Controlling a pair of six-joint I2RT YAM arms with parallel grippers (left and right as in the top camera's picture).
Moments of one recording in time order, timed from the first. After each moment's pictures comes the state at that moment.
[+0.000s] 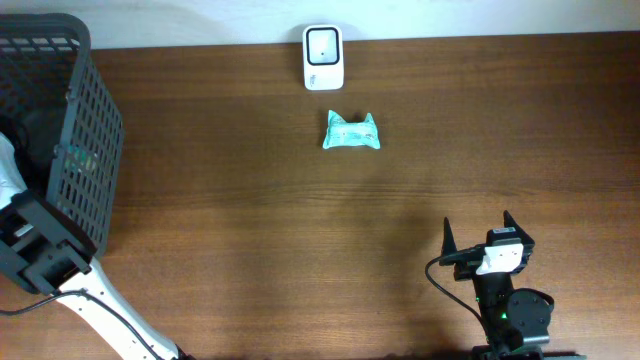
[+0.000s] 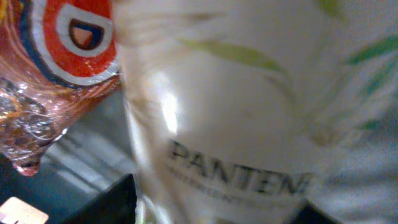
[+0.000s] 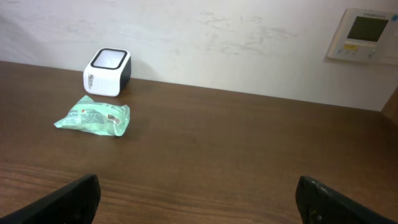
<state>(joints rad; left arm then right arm) 0.65 2.51 2.28 -1.50 -0.19 -0.12 0.04 0.02 0.01 -0.07 0.00 -0.11</state>
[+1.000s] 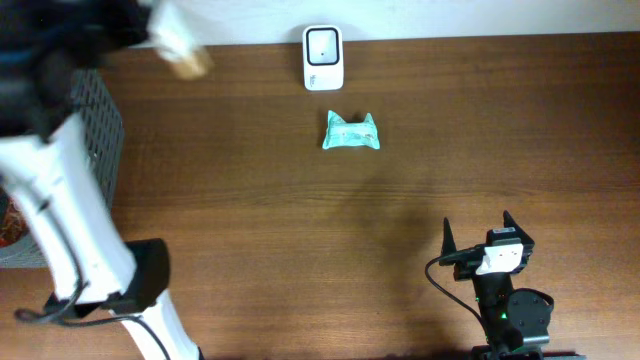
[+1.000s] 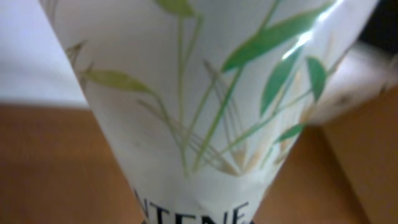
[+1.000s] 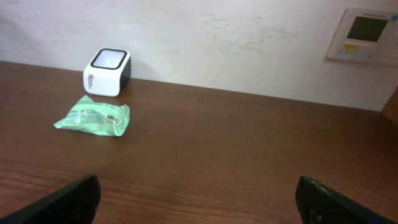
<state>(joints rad) 0.02 2.06 2.95 -1.46 0.42 -0.26 0.04 0.02 0.01 -0.07 0.00 -0.11</state>
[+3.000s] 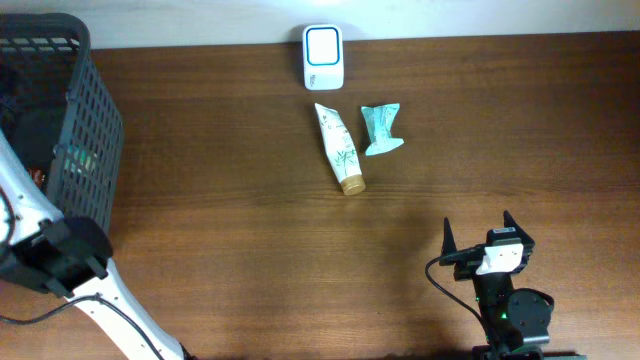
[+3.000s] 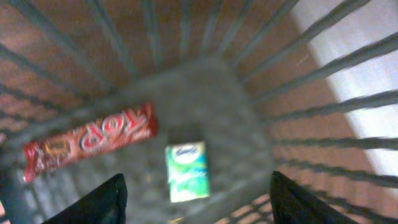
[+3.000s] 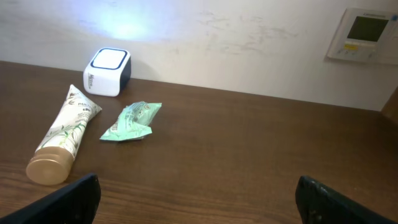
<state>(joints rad) 0.52 2.34 2.72 -1.38 -0.19 -0.57 0.04 0.02 0.01 -0.07 0.00 -0.11</state>
